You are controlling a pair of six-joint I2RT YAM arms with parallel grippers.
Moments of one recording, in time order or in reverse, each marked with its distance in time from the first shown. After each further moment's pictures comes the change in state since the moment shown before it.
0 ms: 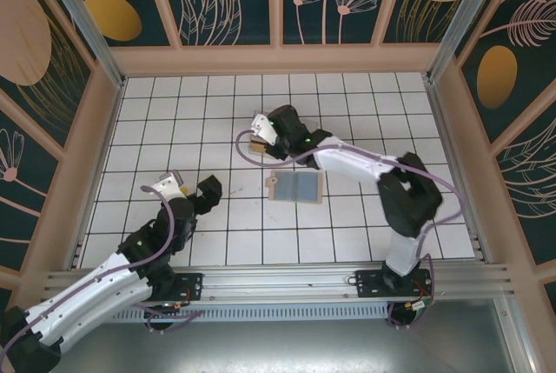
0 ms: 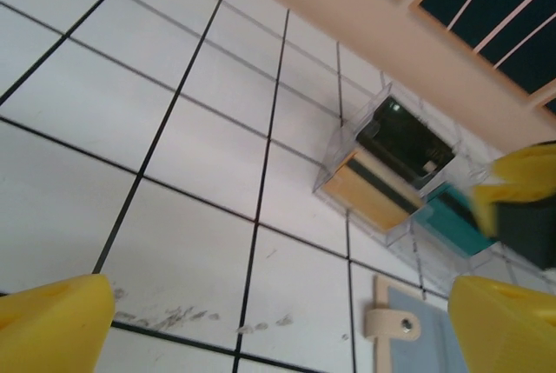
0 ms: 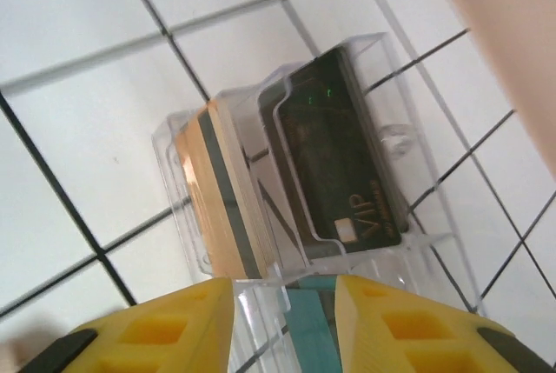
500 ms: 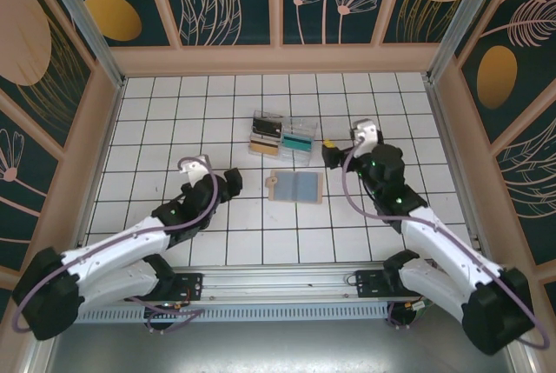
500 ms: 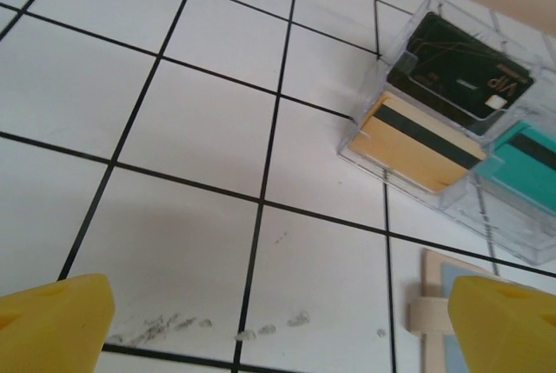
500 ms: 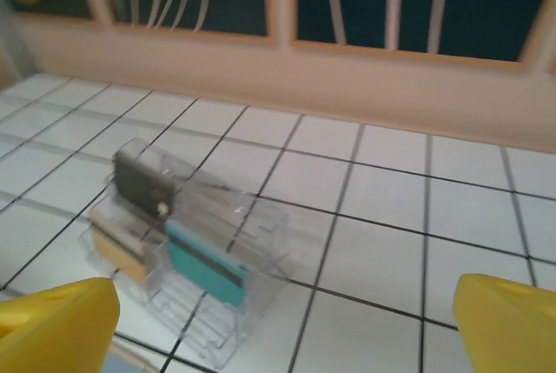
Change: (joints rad) left arm 0.006 0.524 0.201 0.095 -0.002 0.067; right arm -0.304 -0.864 -0.757 0.407 -0.043 0.504
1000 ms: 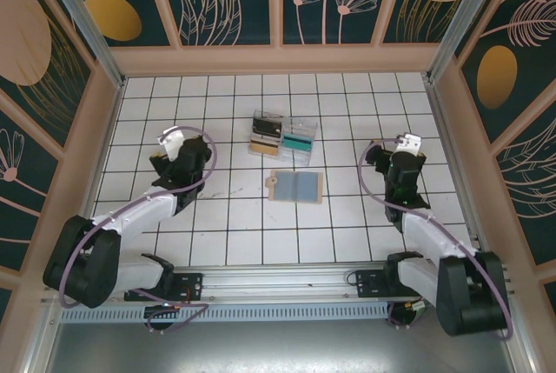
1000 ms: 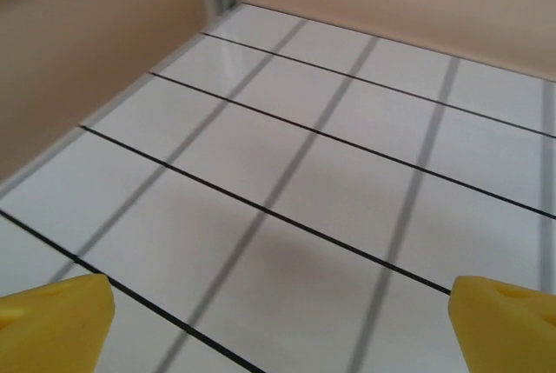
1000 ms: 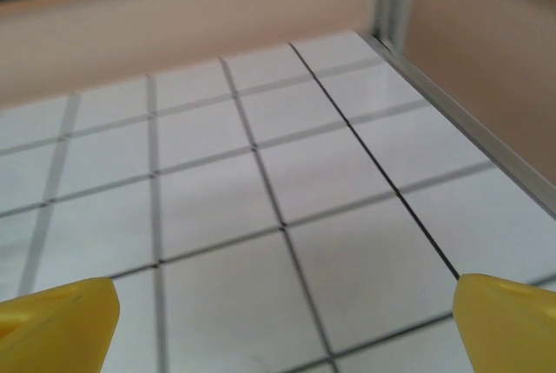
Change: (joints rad) left arm 0.419 0.237 0.082 0.268 -0.195 0.364; right arm -0.363 0.220 -0.165 0.229 0.203 0.143
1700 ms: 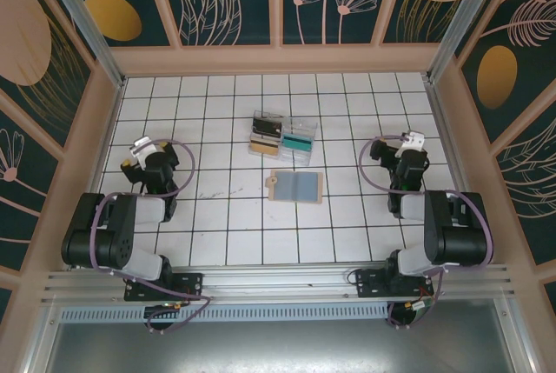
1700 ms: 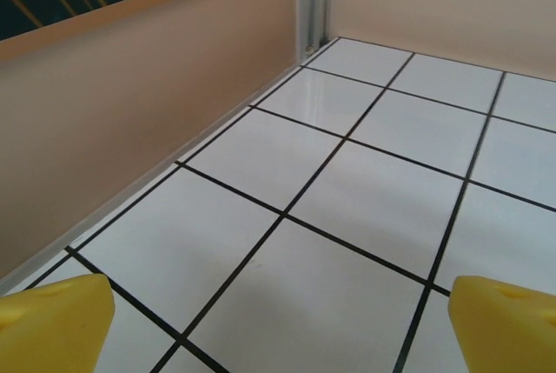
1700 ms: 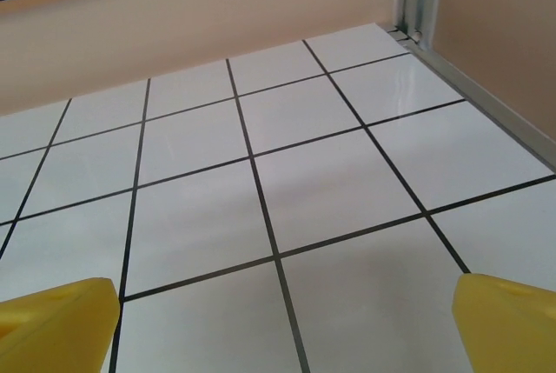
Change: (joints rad) left arm 0.318 0.203 -0.252 0.724 0.200 0.286; right arm -0.163 0.377 -0.016 0.476 -0.258 -0.043
